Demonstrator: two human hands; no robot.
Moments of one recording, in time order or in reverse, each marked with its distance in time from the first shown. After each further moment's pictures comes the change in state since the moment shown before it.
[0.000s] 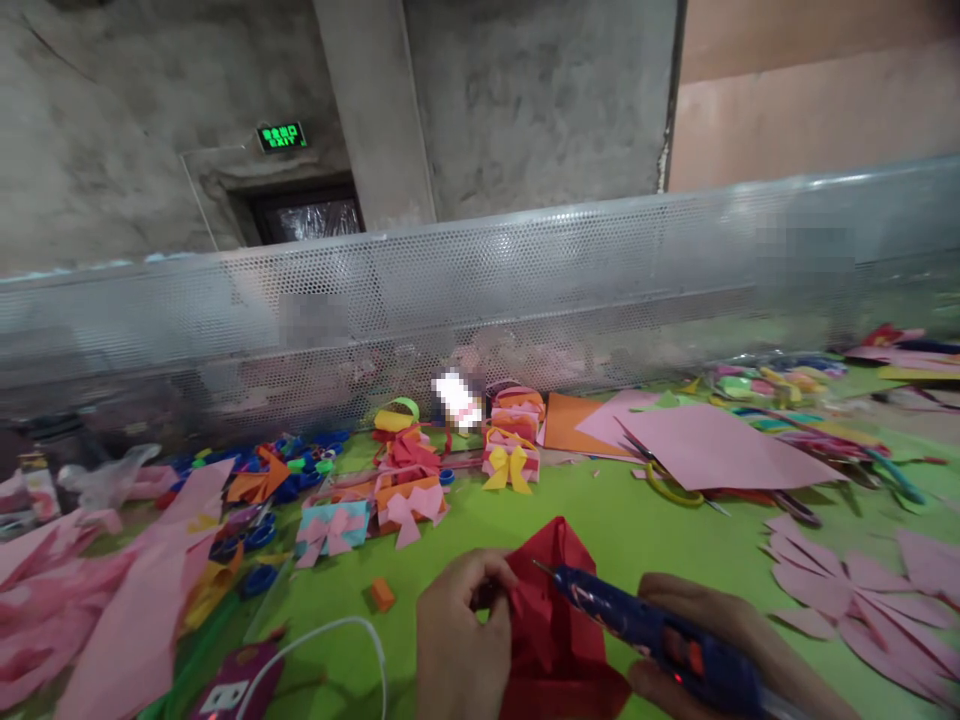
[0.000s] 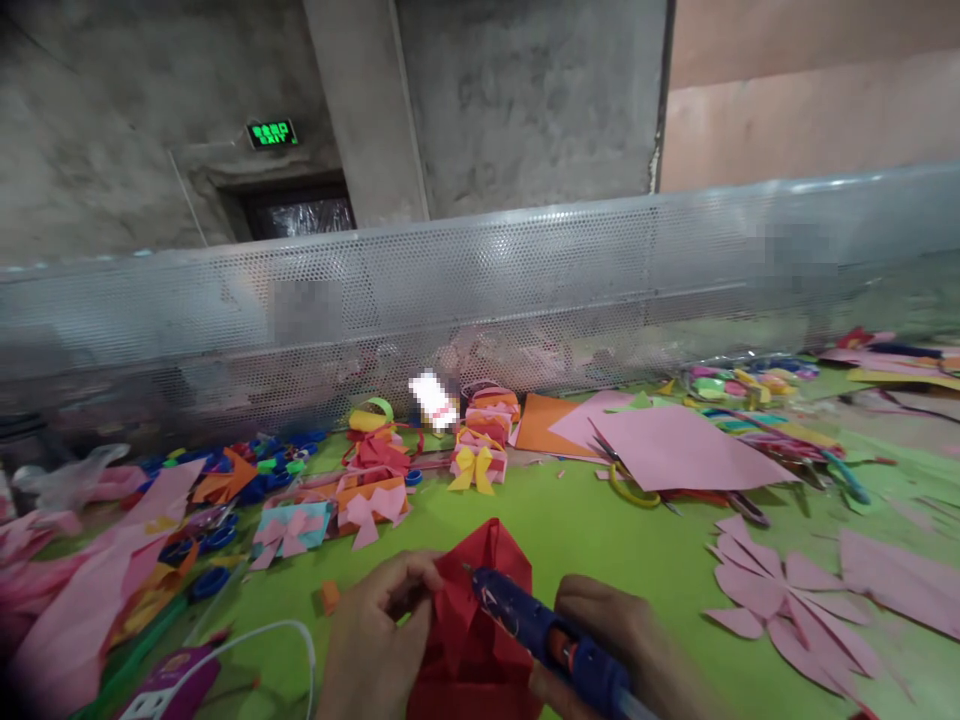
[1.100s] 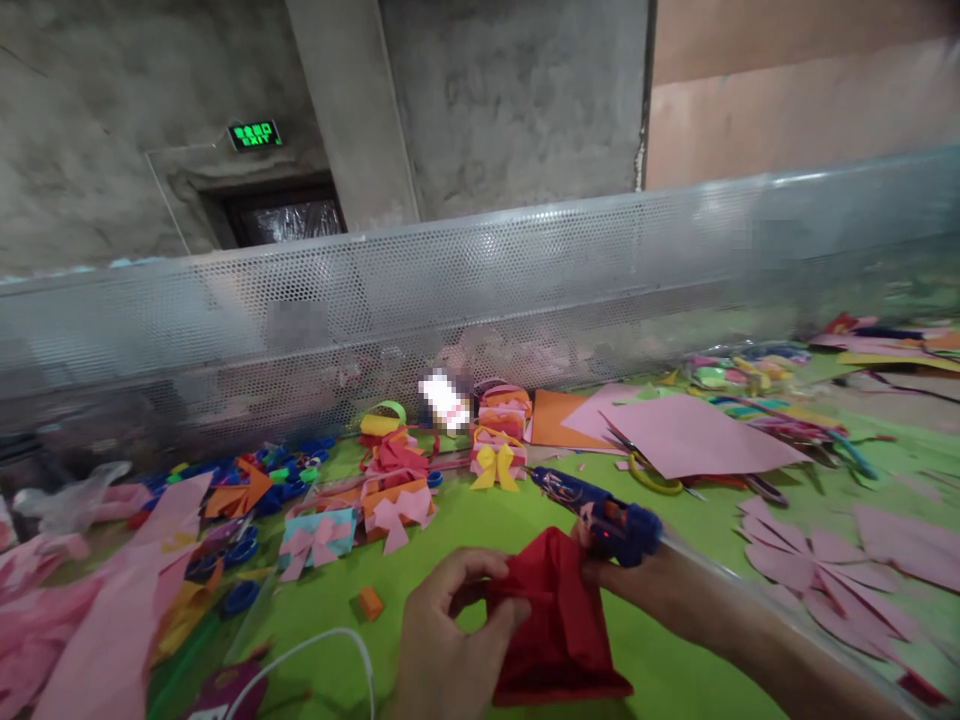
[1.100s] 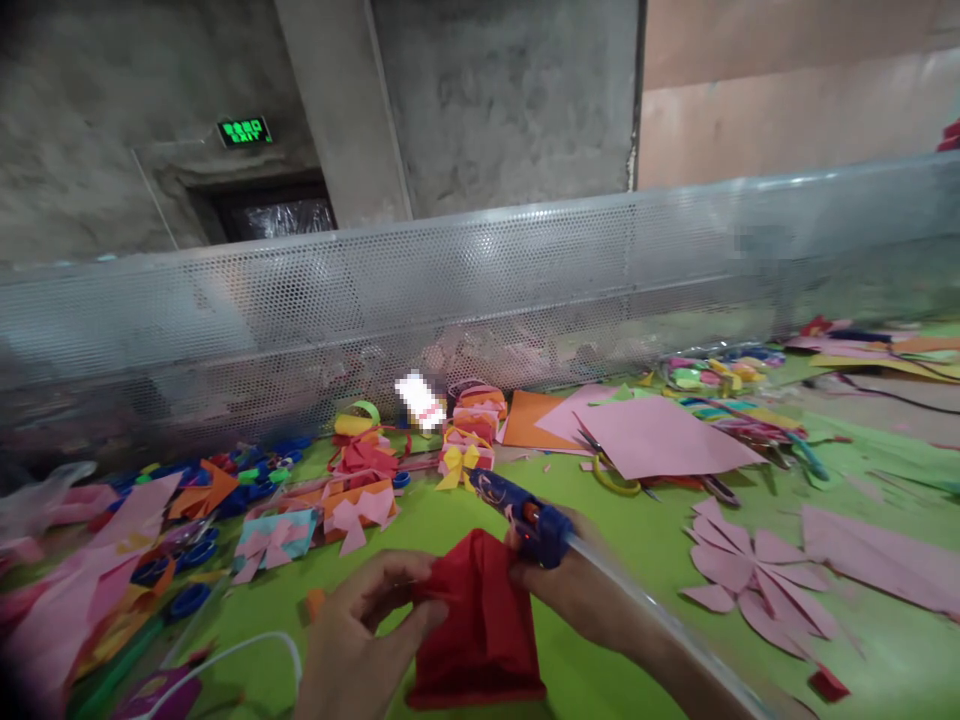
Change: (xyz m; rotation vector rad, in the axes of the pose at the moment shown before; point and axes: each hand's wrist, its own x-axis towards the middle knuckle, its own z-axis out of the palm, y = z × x) left_hand -0.005 0.017 0.000 -0.182 0.021 -0.070; right_hand 0.045 0.010 0.003 0.324 -0.089 0.322
